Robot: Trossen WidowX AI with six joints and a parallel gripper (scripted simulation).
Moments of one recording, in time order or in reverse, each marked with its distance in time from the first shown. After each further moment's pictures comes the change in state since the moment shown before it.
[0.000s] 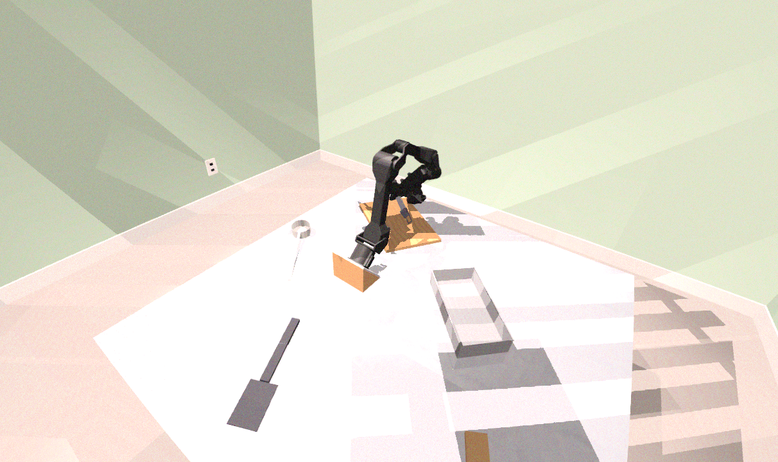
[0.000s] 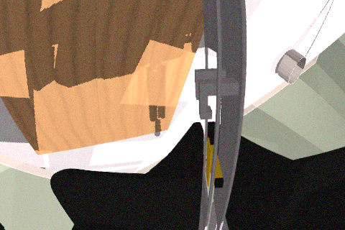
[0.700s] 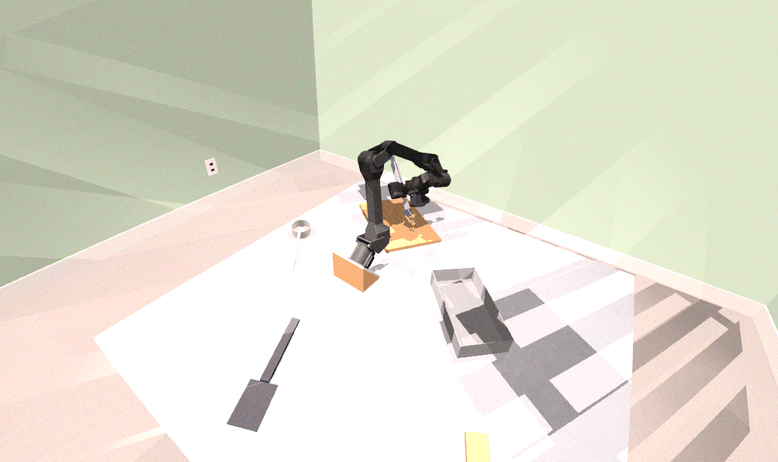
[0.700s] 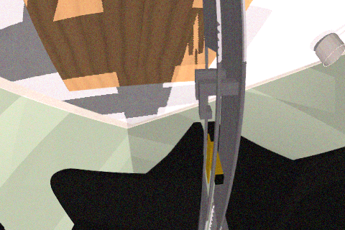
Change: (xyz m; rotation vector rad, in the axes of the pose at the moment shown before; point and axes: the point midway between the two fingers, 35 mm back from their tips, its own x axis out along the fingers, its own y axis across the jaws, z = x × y) arm -0.016 0.017 -0.005 -0.128 0.270 0.201
